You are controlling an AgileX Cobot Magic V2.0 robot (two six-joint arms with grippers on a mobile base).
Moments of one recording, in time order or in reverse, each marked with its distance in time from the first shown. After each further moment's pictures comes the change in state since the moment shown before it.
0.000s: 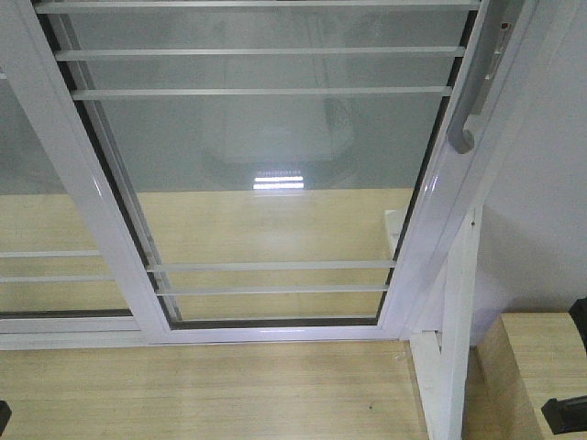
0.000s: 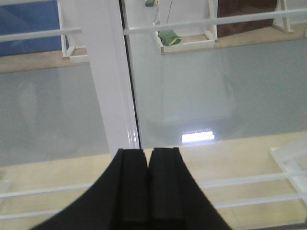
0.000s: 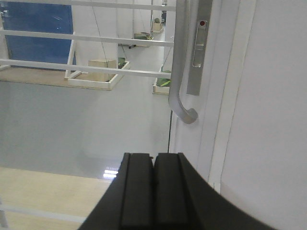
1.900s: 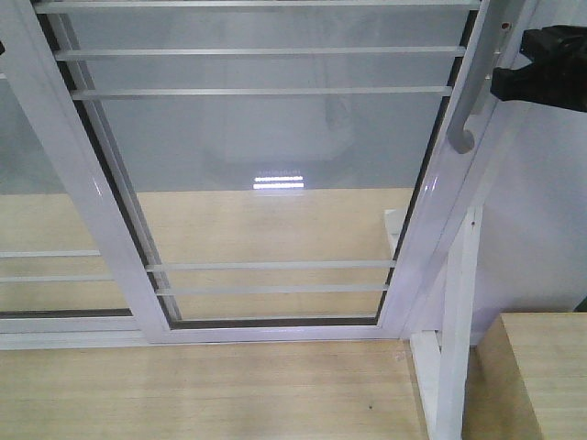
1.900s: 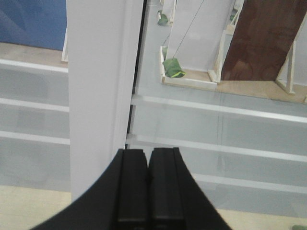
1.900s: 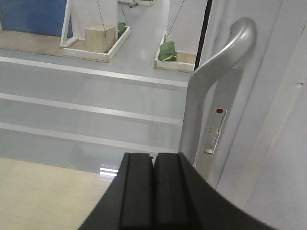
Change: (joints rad) left arm 0.000 1.193 -0.911 -0.076 -0.291 -0.156; right arm 0.000 1.171 -0.922 -0.009 -0.075 -0.024
